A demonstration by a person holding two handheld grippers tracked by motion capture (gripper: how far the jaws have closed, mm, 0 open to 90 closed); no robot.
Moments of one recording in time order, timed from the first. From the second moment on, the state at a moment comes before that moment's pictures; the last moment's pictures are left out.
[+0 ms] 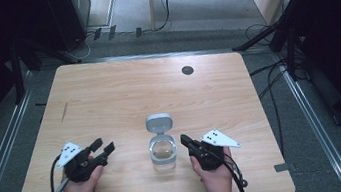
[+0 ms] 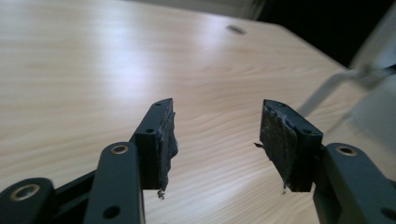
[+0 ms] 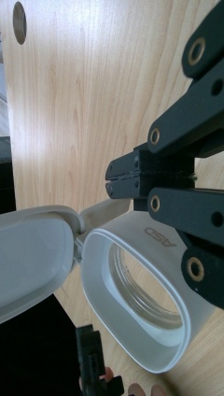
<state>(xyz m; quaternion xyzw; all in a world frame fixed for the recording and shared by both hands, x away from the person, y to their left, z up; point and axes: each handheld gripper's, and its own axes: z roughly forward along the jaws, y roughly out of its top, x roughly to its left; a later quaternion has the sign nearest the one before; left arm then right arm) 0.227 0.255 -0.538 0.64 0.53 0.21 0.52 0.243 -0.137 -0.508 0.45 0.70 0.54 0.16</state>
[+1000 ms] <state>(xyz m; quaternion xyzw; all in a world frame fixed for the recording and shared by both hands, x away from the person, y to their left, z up) 0.206 0.331 -0.552 0.62 0.57 0.24 0.48 0.320 -0.109 -0.458 0.40 0.70 0.57 0.14</state>
